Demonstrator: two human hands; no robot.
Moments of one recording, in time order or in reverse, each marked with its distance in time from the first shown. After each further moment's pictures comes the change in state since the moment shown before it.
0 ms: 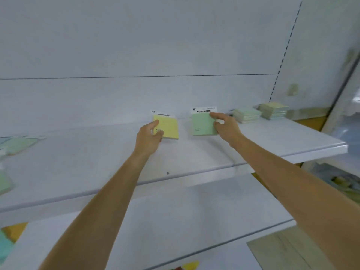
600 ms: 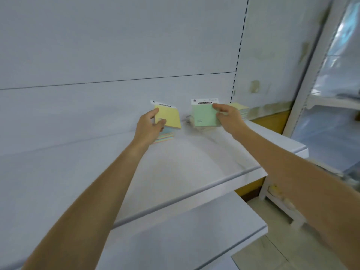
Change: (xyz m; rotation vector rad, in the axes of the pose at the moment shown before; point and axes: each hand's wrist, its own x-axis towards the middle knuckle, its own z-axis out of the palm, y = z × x) left_hand 0.097 0.070 0.178 -0.157 -0.111 0.123; right_hand 0.099 0.078 -0.143 0.012 0.161 0.058
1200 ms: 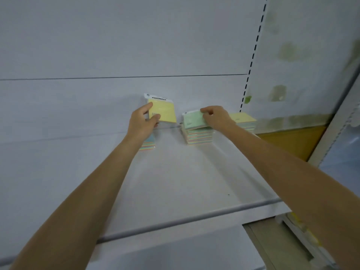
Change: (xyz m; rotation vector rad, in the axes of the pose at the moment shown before) left_hand 0.057 0.002 0.072 -0.017 0.240 -0.027; right_hand 0.109 0.031 -0.001 -0.329 -0.286 -0.080
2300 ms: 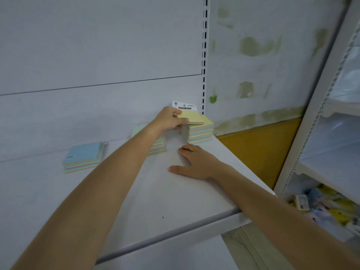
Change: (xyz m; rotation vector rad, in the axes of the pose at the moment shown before) left_hand 0.028 0.043 0.196 0.266 -0.477 -0.101; right_hand -0.061 0.099 -0.041 -0.454 -0.432 -0.252
